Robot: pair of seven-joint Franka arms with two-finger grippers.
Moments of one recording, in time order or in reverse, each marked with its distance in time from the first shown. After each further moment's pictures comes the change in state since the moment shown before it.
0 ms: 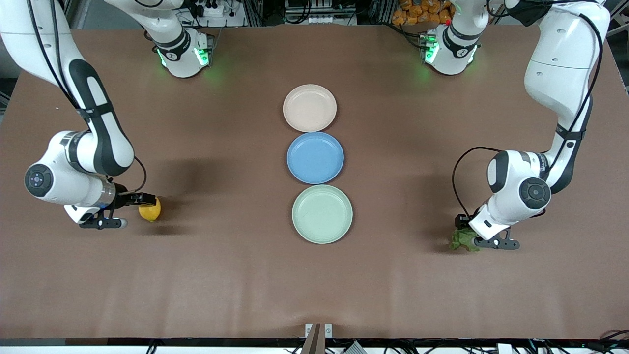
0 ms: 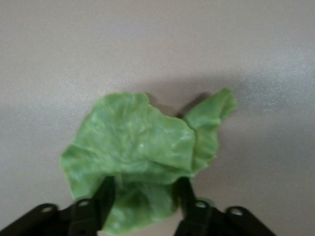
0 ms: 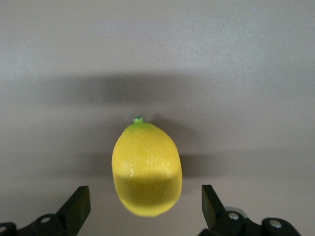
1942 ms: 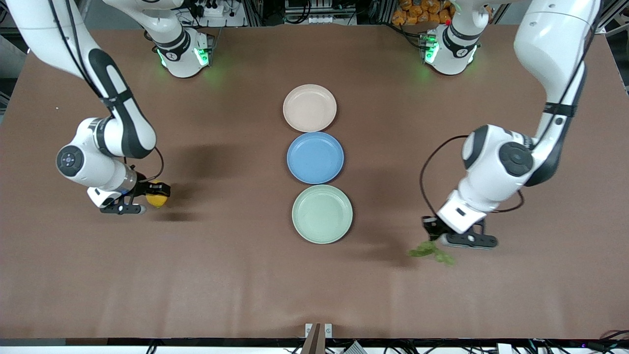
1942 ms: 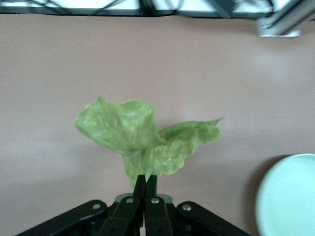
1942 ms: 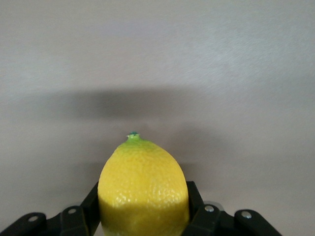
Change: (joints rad) left arm -0.029 -0.145 -0.252 0.089 0.005 0.003 -0.274; right arm 0.060 -0.111 0.015 -0.233 0.011 0.170 0.084
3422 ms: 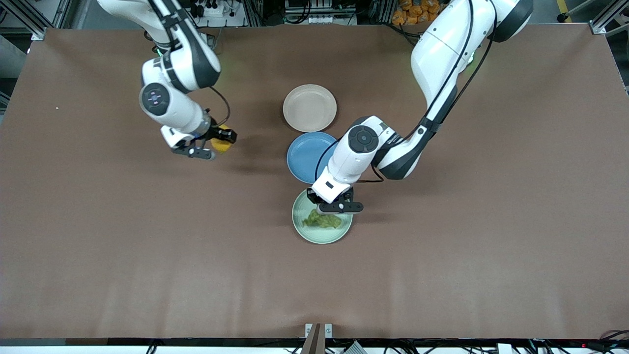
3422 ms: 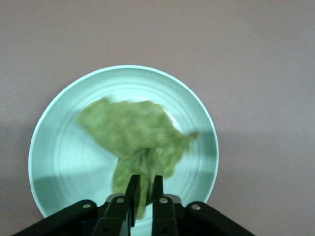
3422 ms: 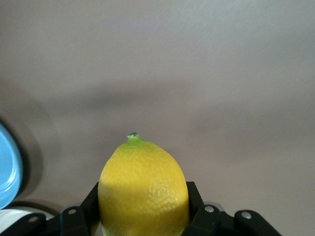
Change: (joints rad) left arm -0.482 0.255 0.087 0.165 0.000 0.099 -0.514; right arm 0.442 -0.335 0.012 -0.269 0.154 -0.153 0.532
